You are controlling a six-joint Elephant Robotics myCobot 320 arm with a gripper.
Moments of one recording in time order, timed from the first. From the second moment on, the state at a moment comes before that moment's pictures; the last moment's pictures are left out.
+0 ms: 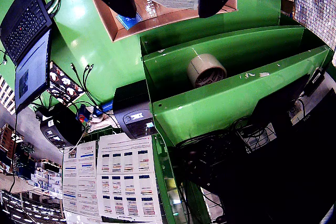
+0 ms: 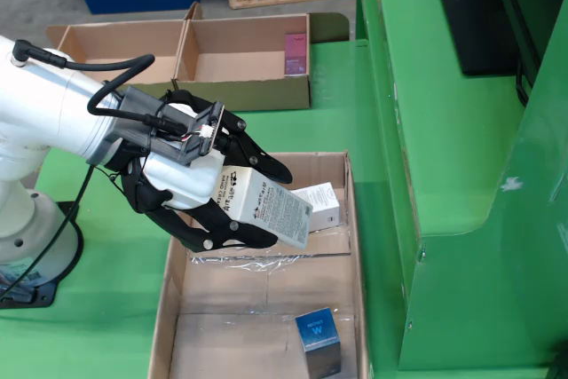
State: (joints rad) arm -0.22 -0.73 -0.03 0.08 1.75 0.20
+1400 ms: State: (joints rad) arm -0.08 -0.70 -0.03 0.03 1.80 0.28
